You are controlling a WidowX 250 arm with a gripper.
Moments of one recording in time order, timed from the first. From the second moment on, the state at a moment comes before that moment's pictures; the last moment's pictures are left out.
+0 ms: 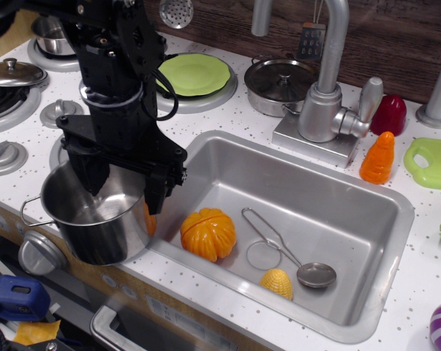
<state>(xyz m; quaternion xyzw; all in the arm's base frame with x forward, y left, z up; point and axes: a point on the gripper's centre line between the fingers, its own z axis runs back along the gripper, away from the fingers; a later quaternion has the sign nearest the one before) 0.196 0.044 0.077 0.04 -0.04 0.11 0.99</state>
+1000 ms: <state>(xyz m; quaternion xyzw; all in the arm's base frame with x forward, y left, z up) 0.187 0.042 0.032 0.02 -0.08 0.12 0.99</state>
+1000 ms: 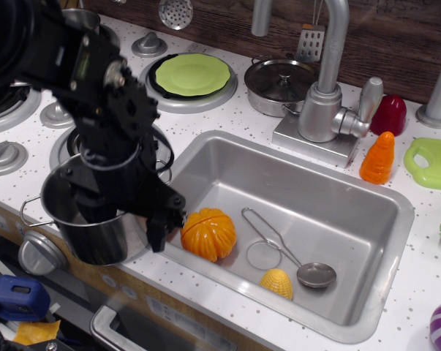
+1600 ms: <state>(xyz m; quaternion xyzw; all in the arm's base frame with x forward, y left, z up) 0.186 0.045 0.032 0.02 -0.07 0.12 0.99</state>
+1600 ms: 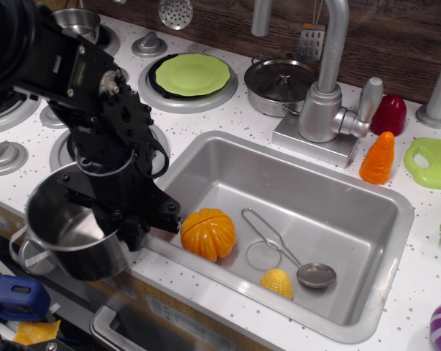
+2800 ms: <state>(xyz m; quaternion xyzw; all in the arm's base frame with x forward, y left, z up) 0.249 0.098 0.074 0.02 -0.04 -0.08 1.00</state>
